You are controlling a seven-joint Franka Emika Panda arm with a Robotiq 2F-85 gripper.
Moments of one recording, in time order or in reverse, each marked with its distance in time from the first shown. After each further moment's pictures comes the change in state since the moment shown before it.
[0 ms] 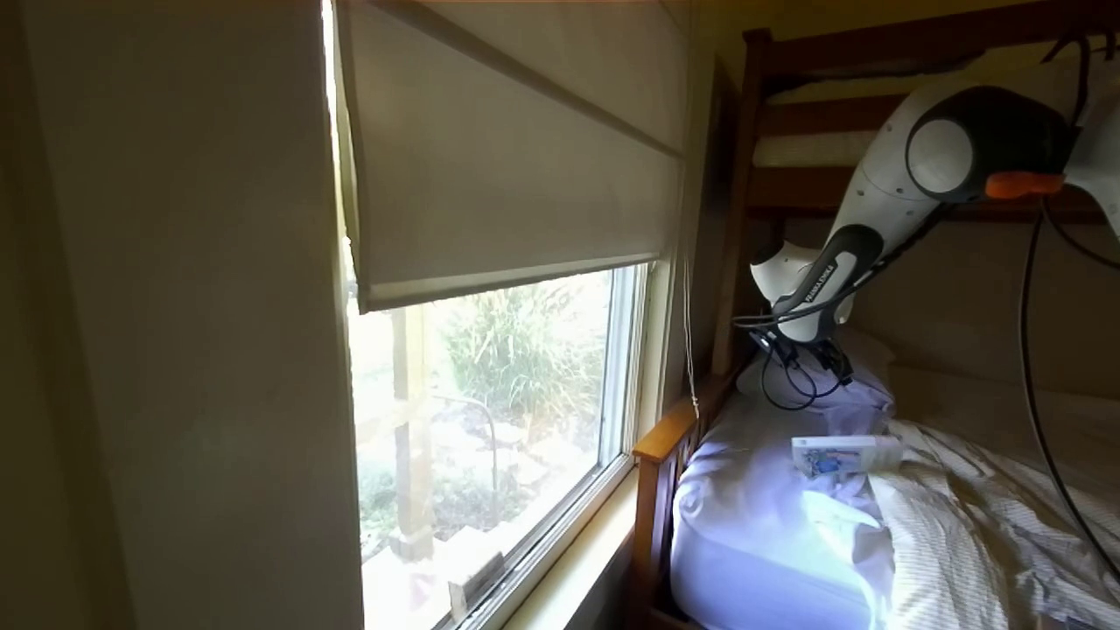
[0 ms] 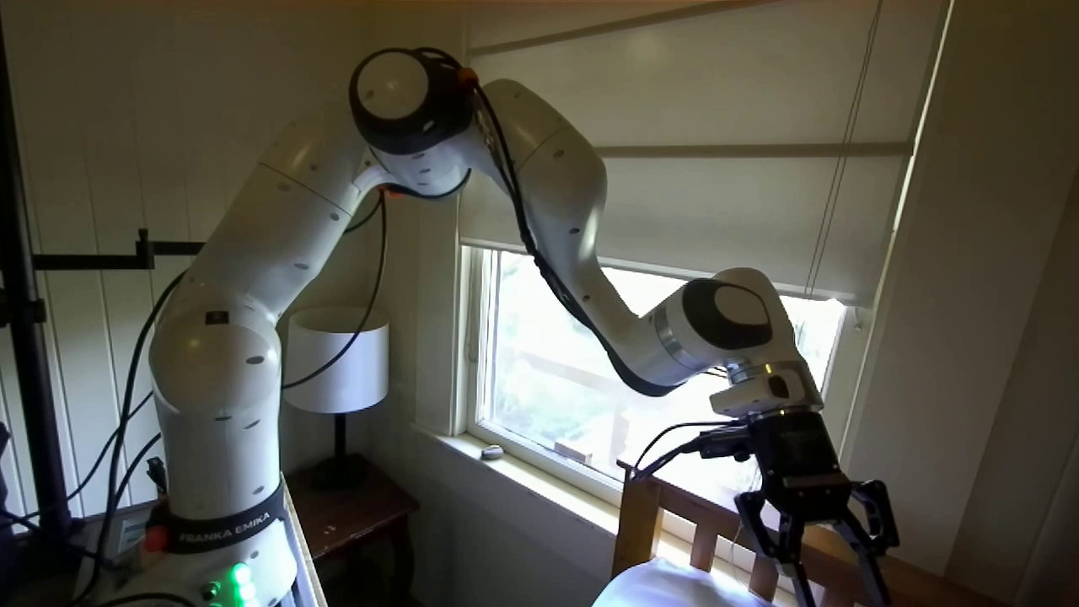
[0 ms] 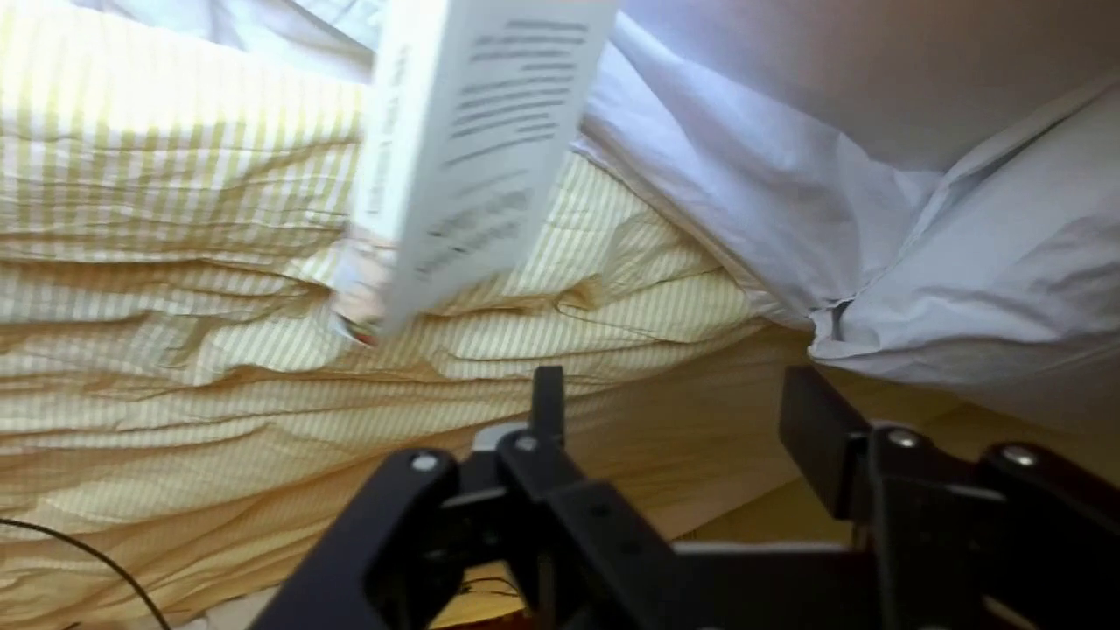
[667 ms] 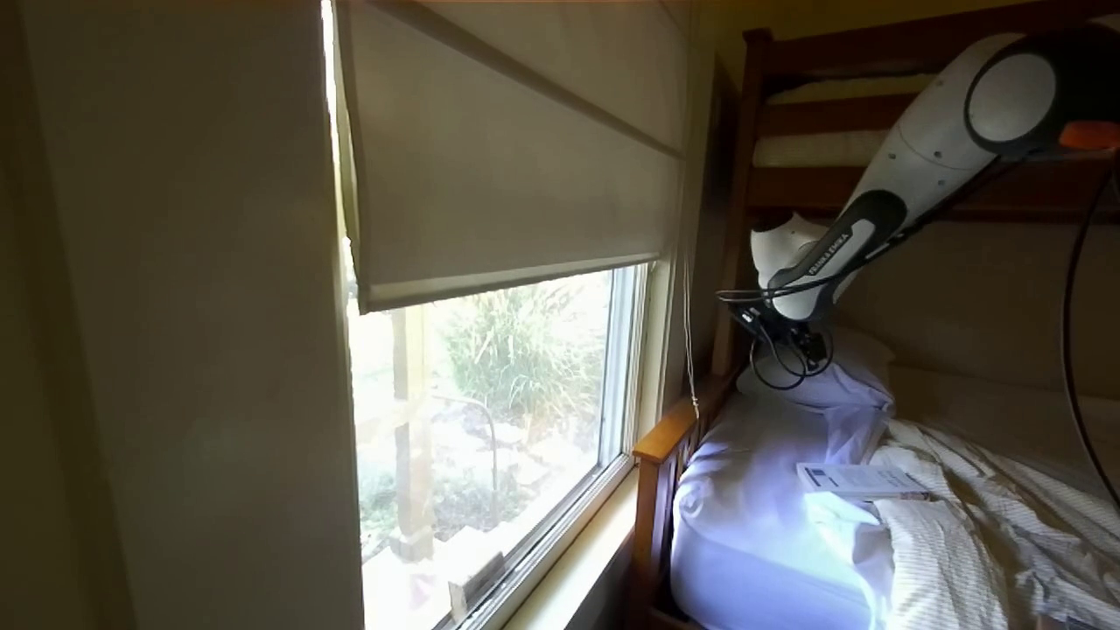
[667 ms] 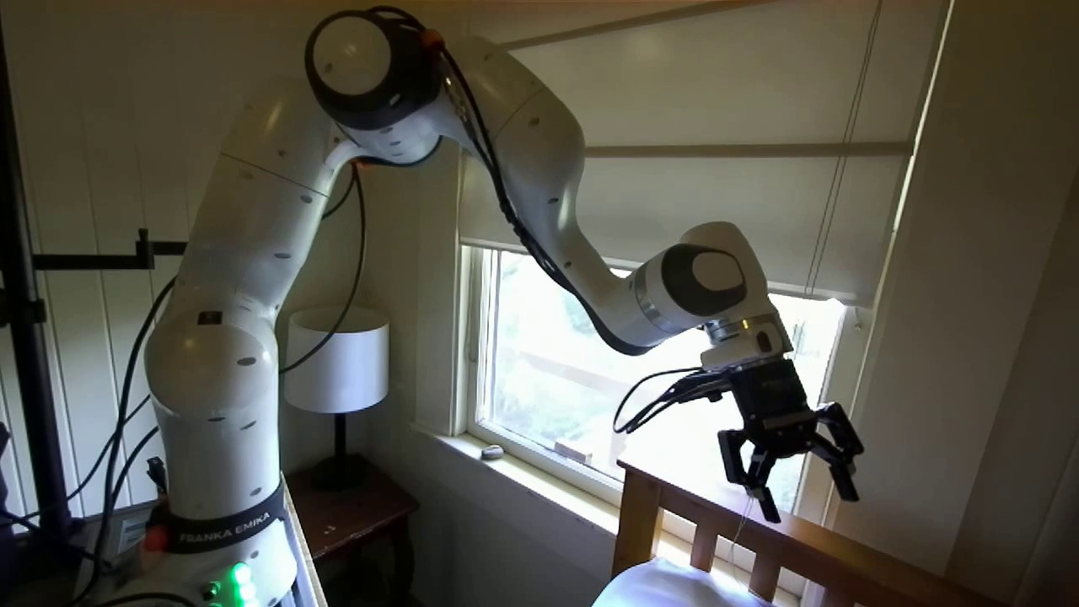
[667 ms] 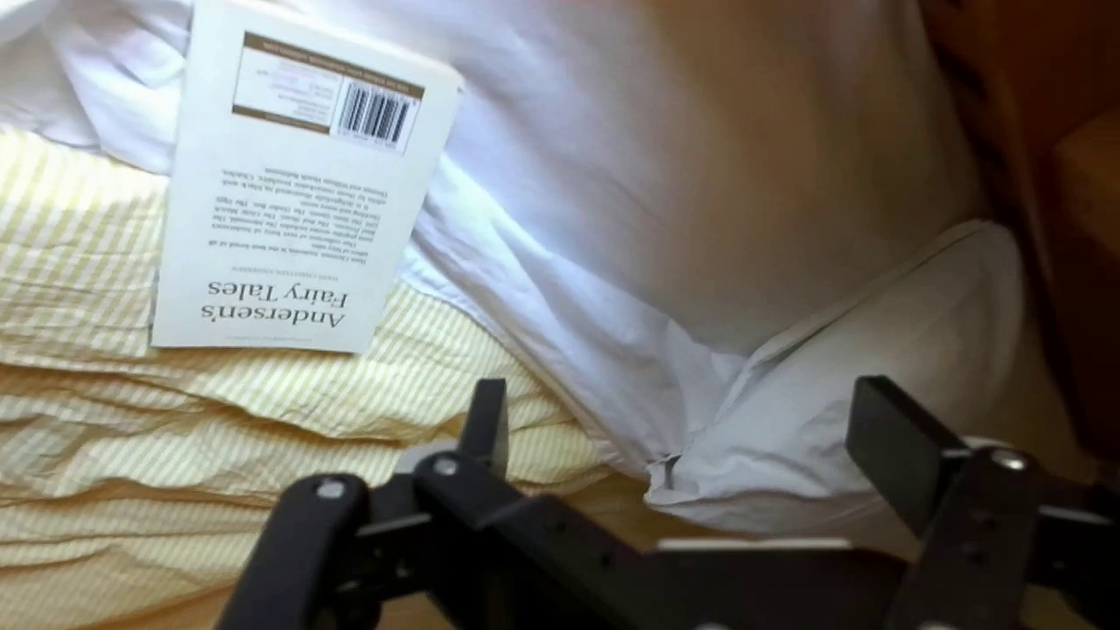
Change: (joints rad) arm -0.071 -0.191 0.175 -0.089 0.014 0.140 -0.172
